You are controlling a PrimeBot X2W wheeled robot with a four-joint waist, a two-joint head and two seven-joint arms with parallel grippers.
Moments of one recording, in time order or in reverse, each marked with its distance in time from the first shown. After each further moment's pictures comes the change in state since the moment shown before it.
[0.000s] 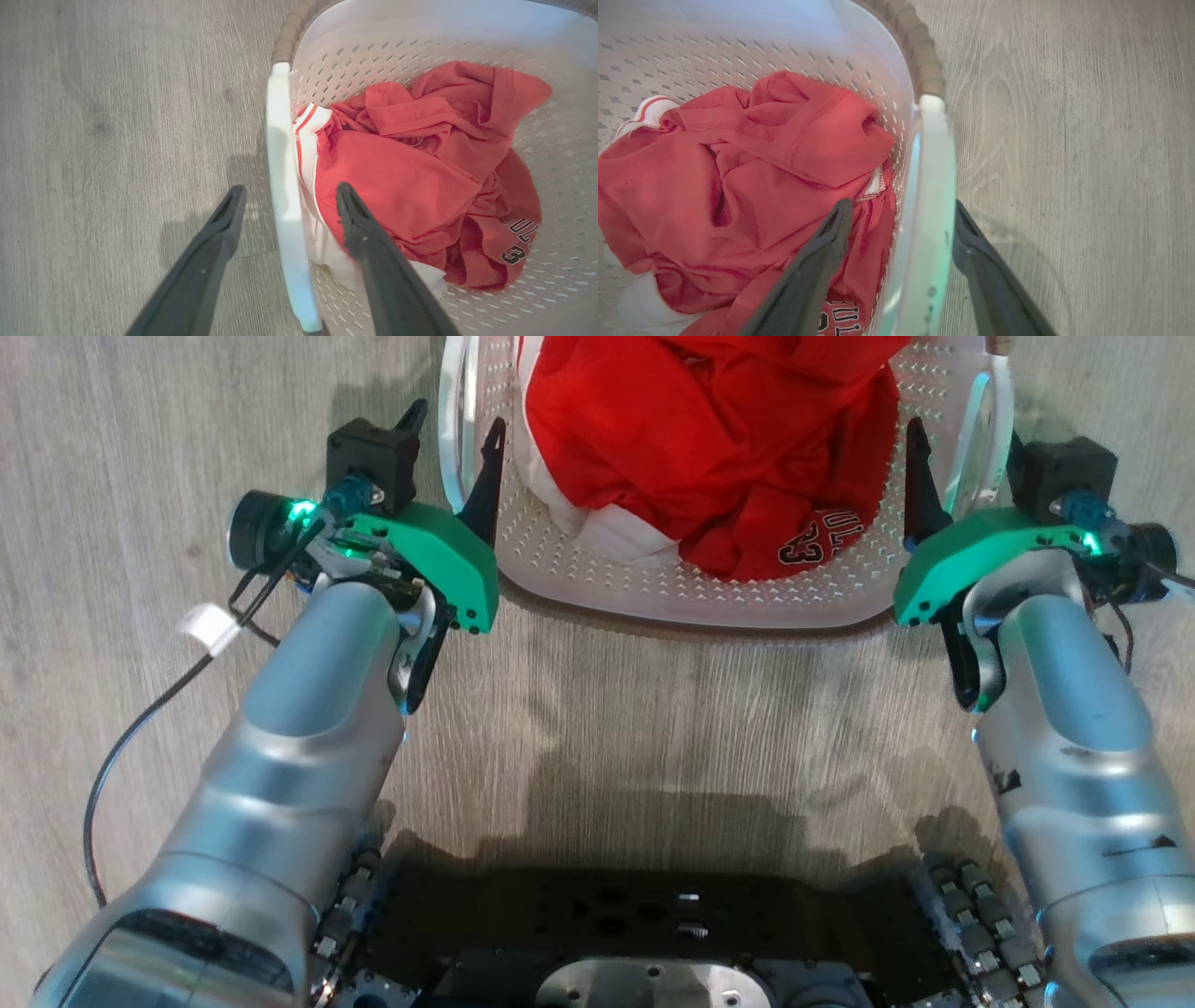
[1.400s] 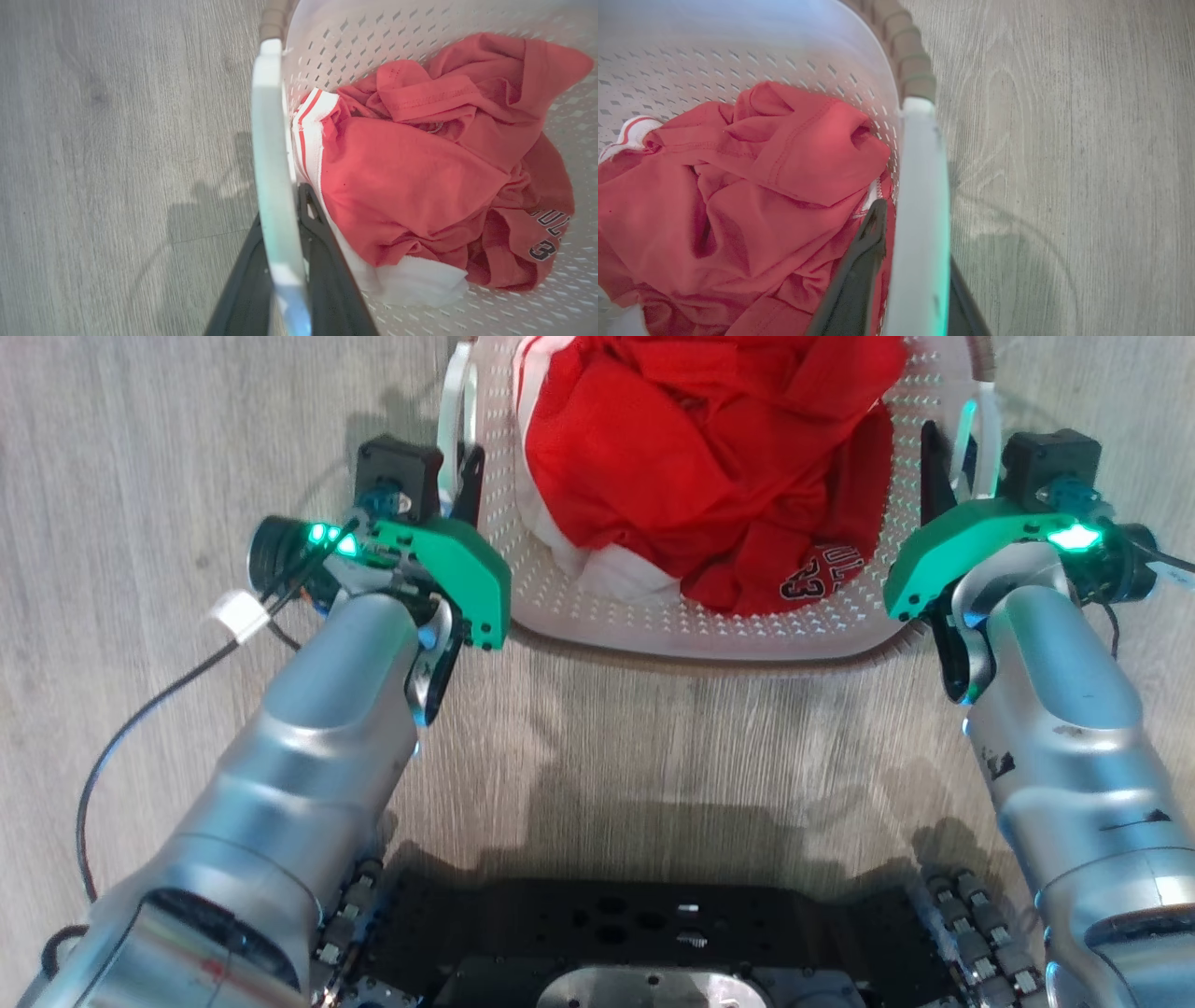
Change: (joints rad) left arm -0.069 -0.001 -0.230 0.127 -0.210 0.059 0.002; right arm -0.078 -0.004 0.054 0.138 0.062 0.000 -0.009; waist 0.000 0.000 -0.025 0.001
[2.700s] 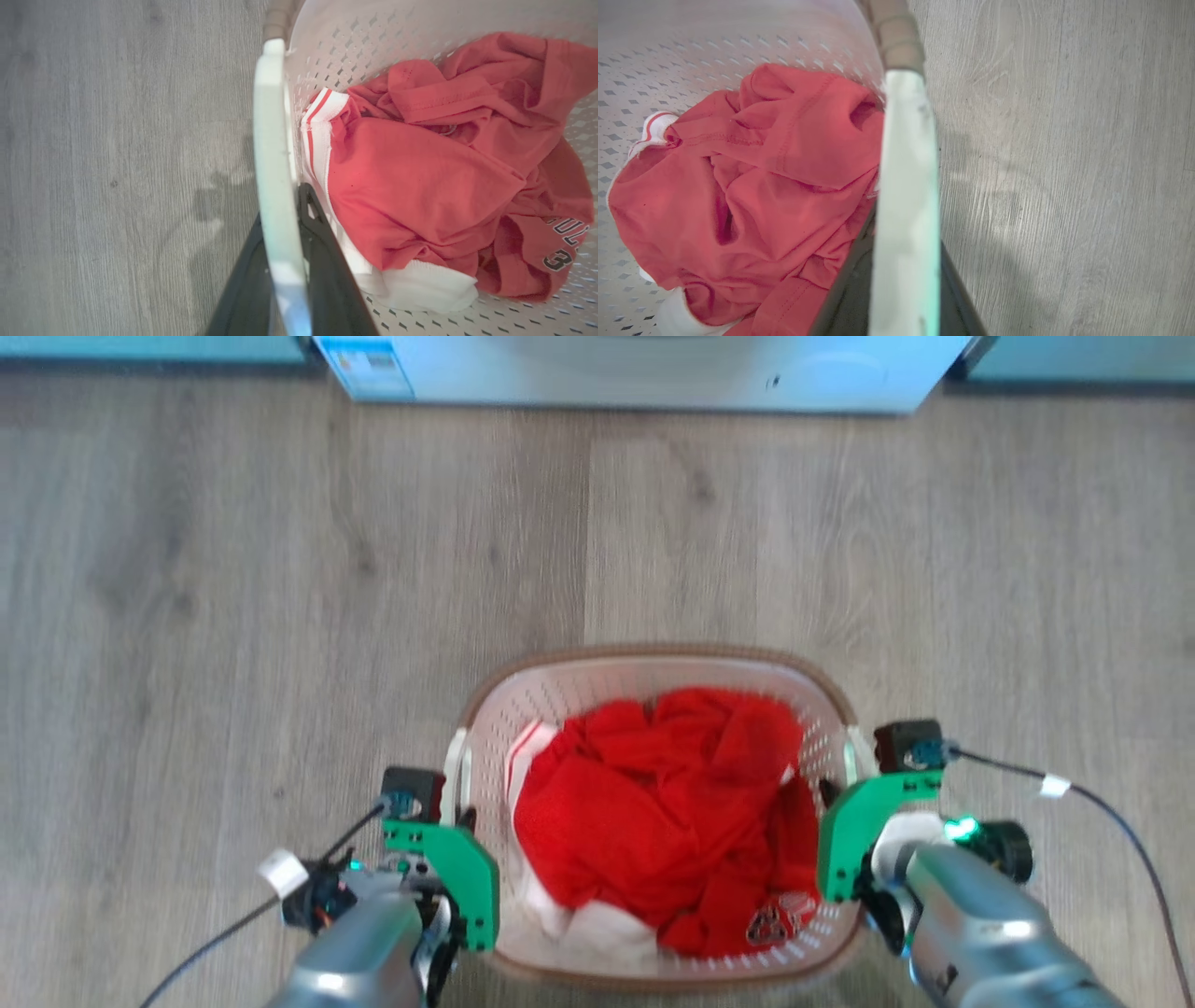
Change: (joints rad) left arm 0.378 -0.003 -0.200 0.153 -0.269 0.023 0.026; right arm 0.228 0.012 0.464 0.288 0.456 0.000 0.116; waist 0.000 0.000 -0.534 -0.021
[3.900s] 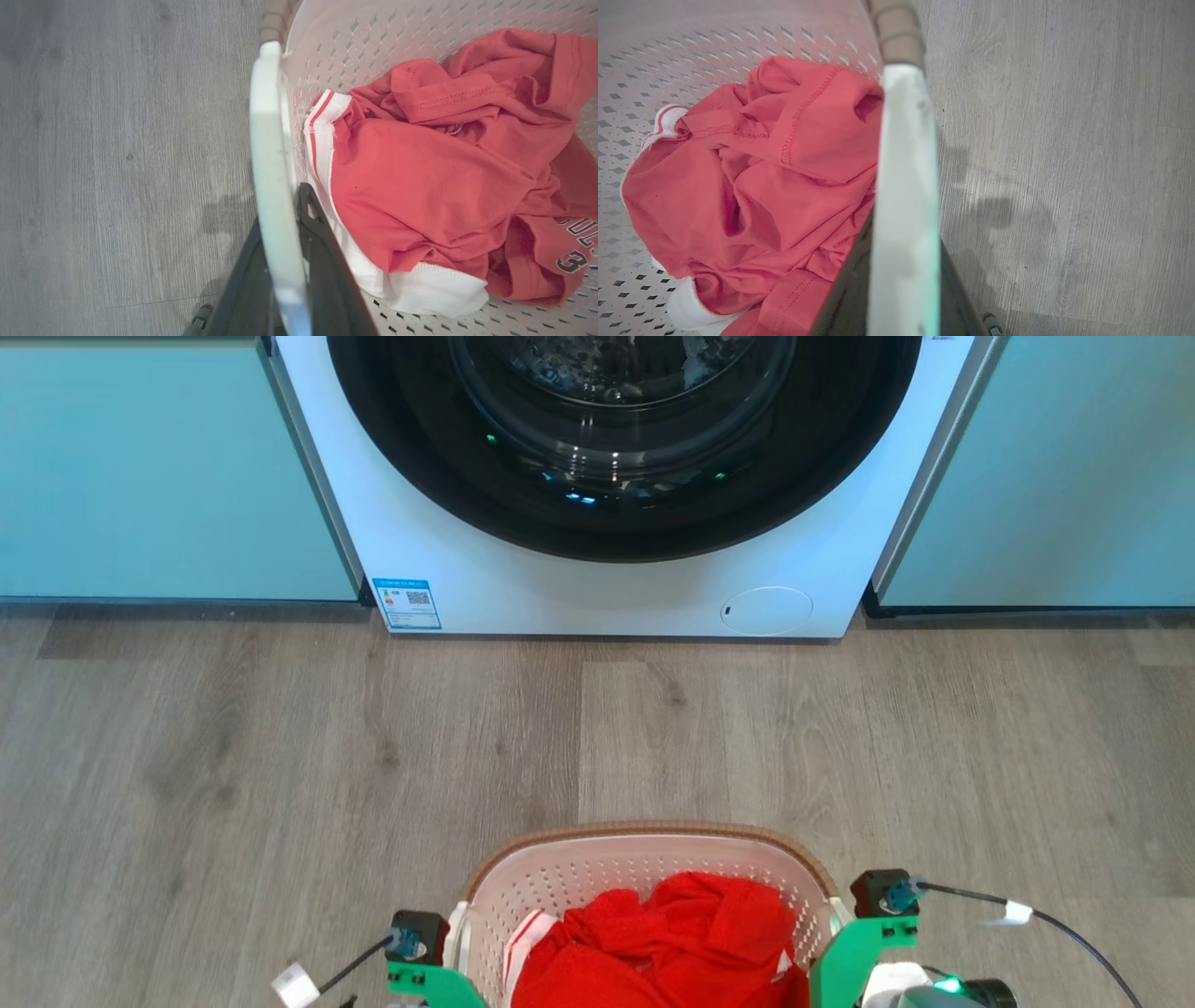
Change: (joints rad) left arm 0.191 0.000 -0.152 0.074 -0.126 -0.025 0.068; right arm 0.185 0.001 0.302 0.027 0.297 -0.004 0.103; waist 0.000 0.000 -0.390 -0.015
